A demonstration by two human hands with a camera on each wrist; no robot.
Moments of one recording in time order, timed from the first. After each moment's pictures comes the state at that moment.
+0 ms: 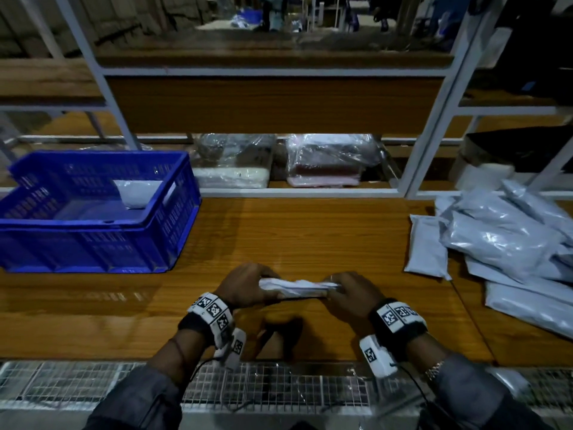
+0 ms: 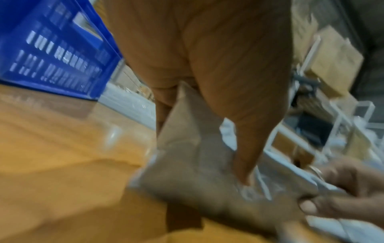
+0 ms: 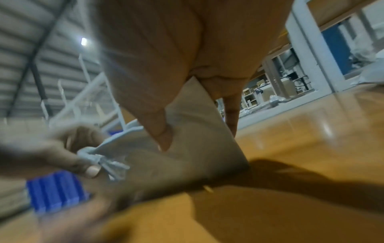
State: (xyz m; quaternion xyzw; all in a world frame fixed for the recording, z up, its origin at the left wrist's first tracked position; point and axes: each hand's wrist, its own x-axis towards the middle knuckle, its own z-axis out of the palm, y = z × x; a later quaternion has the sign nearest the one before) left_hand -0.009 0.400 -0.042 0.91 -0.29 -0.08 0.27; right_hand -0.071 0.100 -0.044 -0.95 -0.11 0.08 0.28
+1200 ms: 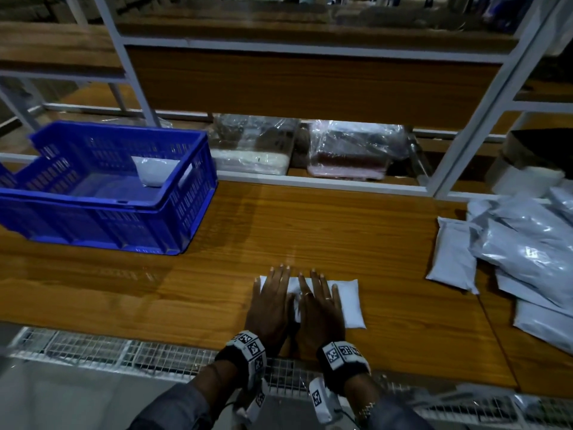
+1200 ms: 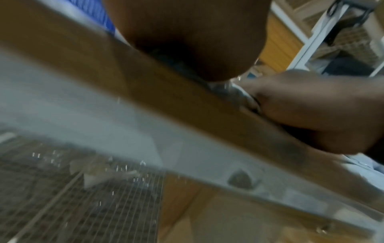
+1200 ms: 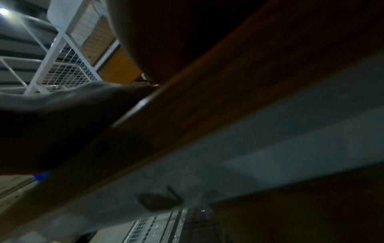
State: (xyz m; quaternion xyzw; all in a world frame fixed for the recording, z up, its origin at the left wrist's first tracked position) left_hand -0.075 0.362 -0.134 0.96 -0.22 0.07 0.17; right_hand -0.092 0.208 -0.128 -0.99 -0.05 0.01 0.09
